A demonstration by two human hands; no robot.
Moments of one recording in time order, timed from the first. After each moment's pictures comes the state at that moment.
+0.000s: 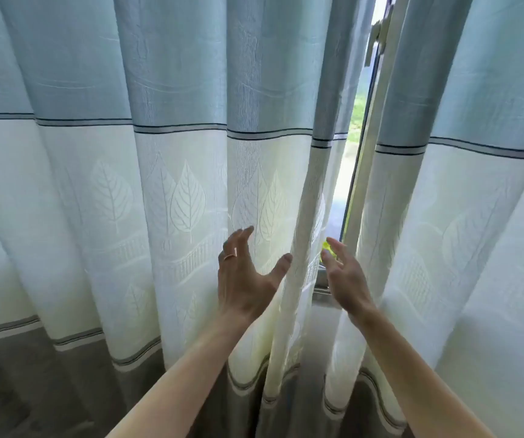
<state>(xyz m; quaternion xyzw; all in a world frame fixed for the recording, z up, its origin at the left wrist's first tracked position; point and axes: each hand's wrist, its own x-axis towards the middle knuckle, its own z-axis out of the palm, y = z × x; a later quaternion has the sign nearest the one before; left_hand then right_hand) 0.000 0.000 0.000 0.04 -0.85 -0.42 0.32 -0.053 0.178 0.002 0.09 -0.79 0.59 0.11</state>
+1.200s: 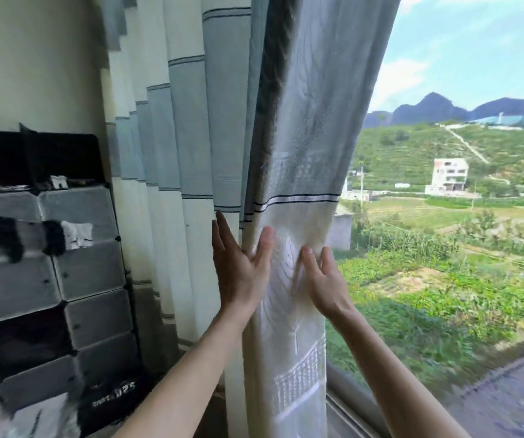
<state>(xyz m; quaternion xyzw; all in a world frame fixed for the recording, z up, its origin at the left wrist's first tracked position) -0.087 -0.195 0.129 0.29 -0.68 -0.28 0.61 -0.210 -0.121 0.104 0.43 -0.64 0.64 -0.06</state>
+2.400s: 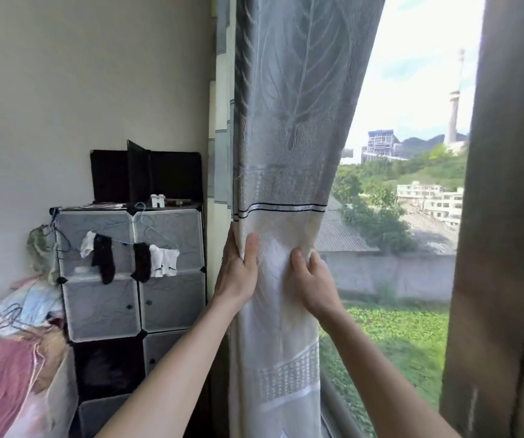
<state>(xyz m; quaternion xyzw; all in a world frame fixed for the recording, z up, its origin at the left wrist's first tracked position) -0.093 -0.739 0.161 0.41 -0.66 -0.26 0.57 -0.237 -0.695 0.150 0.56 -0.55 0.60 -0.16</state>
